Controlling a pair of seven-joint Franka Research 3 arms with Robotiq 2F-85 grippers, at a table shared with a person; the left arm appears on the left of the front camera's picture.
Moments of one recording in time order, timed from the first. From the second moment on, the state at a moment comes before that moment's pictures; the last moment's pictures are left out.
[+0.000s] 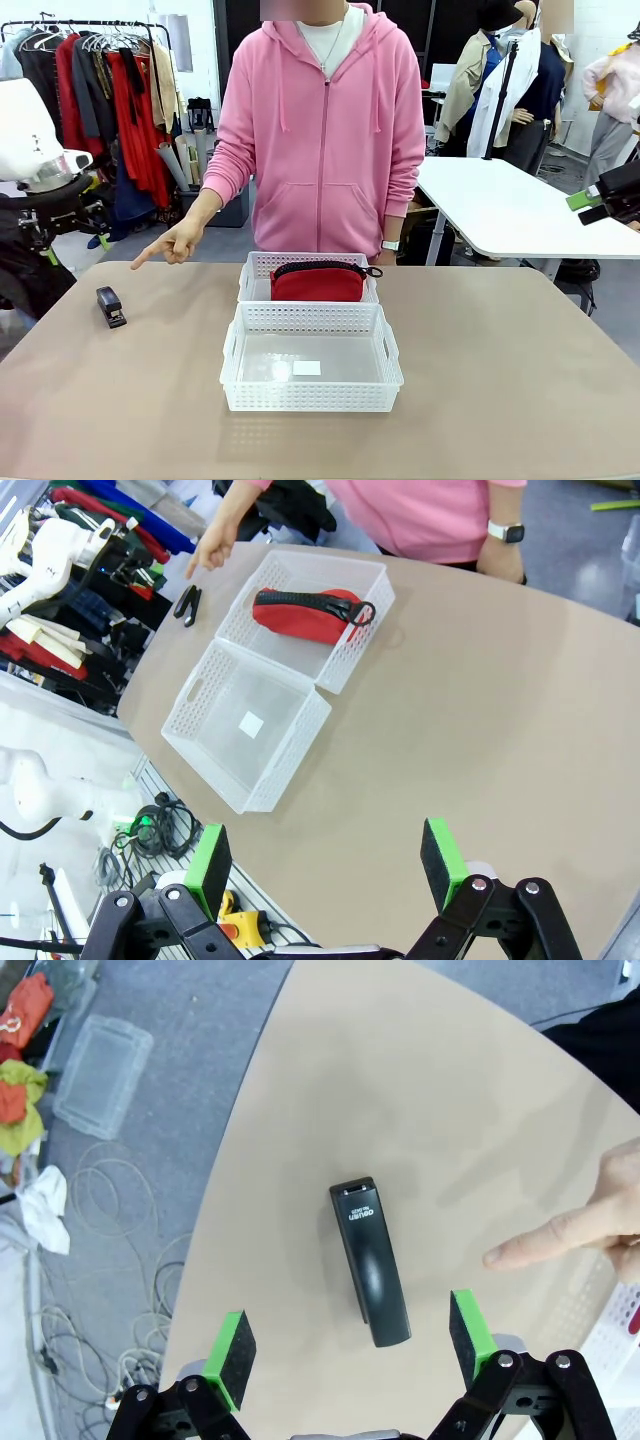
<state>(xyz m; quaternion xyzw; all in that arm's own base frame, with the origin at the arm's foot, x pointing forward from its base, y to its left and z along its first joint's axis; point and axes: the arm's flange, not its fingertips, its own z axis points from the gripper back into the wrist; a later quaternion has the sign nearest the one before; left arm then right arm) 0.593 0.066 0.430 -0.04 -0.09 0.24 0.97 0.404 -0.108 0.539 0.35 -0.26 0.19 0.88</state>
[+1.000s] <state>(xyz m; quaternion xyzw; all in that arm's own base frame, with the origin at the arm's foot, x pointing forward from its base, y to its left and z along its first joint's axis) 0.599 0.061 0.365 -0.05 -0.01 0.28 0.96 0.404 -0.108 0.539 0.35 -0.26 0.19 0.88</state>
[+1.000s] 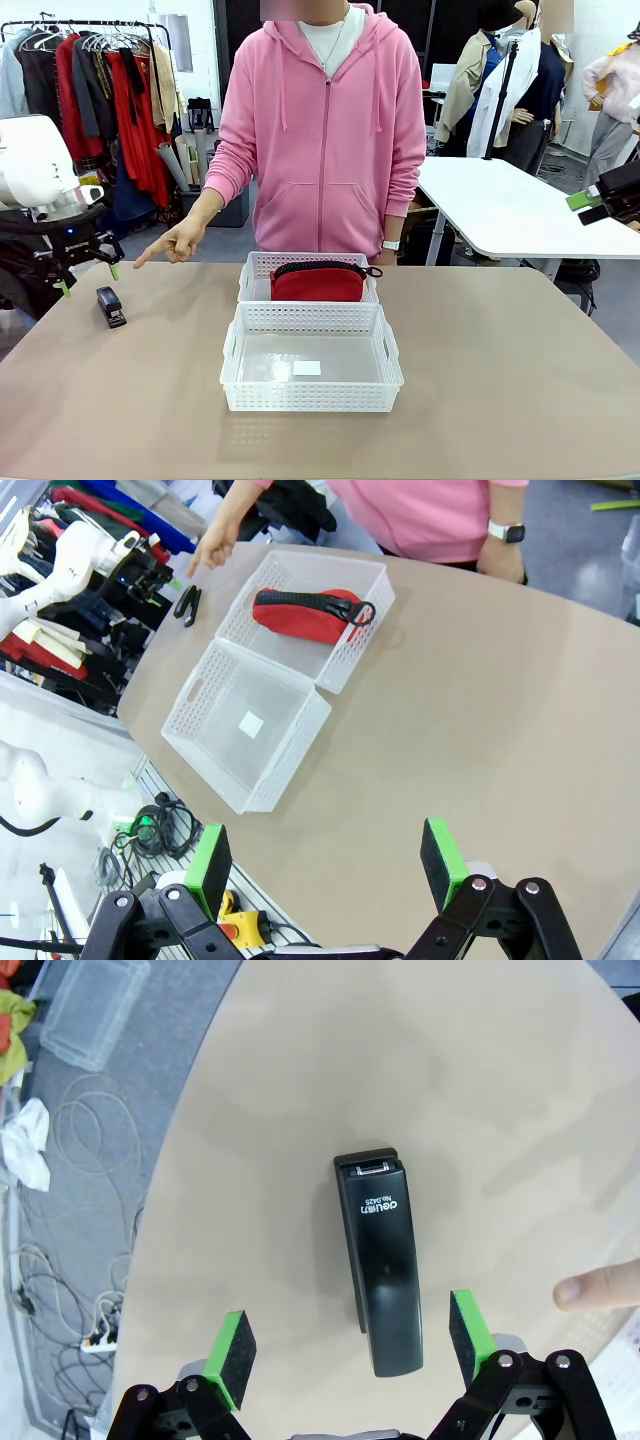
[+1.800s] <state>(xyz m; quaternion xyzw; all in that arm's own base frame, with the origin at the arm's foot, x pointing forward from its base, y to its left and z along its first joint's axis) 0.603 0.057 0.326 -0.05 0.01 0.29 0.96 0.404 -0.108 0.539 0.35 -0.26 0.19 0.88</state>
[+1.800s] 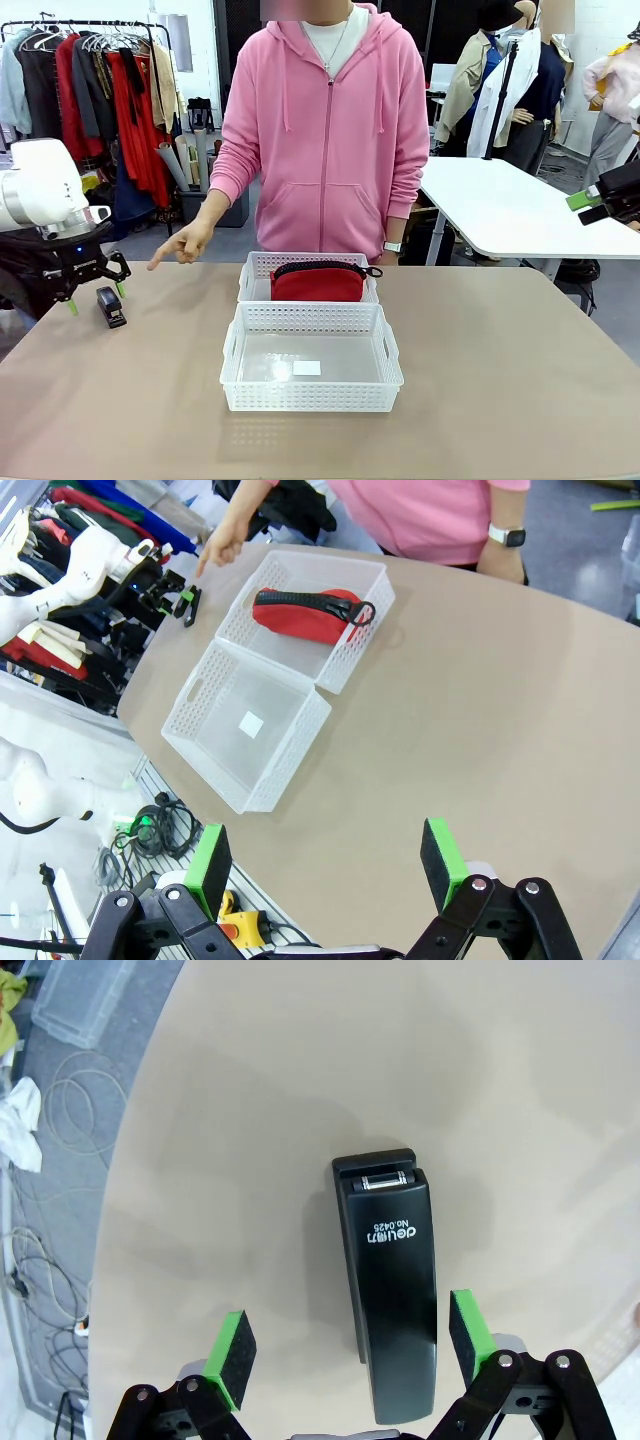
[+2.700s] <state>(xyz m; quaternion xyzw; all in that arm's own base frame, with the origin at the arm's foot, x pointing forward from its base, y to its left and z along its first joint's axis) 0.610 0.053 0.316 -0.05 0.02 0.29 0.95 0.404 -0.108 0.539 0.35 -0.26 0.19 0.88</state>
